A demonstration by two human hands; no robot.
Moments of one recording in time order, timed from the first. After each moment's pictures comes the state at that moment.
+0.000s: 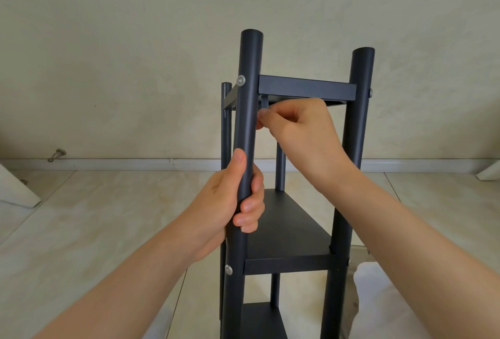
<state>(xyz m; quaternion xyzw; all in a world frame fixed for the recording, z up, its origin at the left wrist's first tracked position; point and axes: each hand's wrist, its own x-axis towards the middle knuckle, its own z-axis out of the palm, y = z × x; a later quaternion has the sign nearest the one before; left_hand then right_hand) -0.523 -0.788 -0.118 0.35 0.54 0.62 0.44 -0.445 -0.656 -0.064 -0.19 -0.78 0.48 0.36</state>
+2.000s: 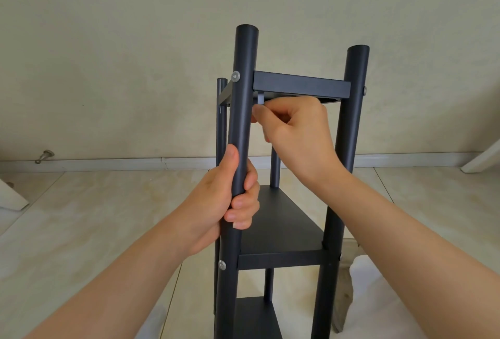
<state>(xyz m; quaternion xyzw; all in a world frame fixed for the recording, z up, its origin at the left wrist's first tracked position) -0.518 -0.785 -0.117 0.35 0.53 0.61 0.48 -0.441 -0.650 -0.076 -0.15 -0.78 0.44 0.42</state>
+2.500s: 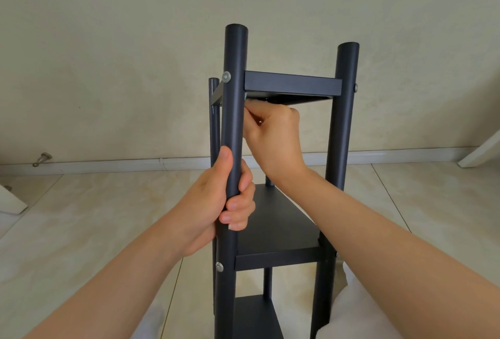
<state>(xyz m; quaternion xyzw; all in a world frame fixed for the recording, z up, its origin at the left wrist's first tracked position) -0.516 -0.785 -0.117 0.35 0.53 0.60 0.49 -0.470 -0.653 -0.094 -0.12 -0.77 0.39 0.50</state>
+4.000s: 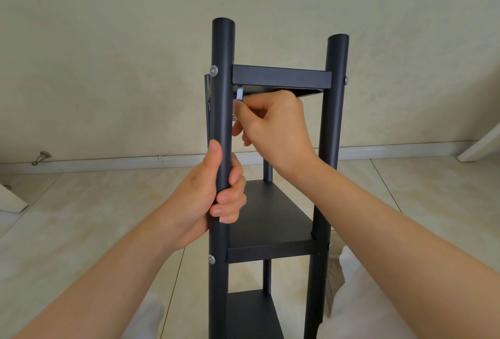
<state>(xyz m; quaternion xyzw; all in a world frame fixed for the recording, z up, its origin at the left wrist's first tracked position) -0.520 -0.787 -0.116 0.34 0.53 0.61 0.49 -0.452 -0.653 -0.080 -0.15 -0.78 0.45 0.41</state>
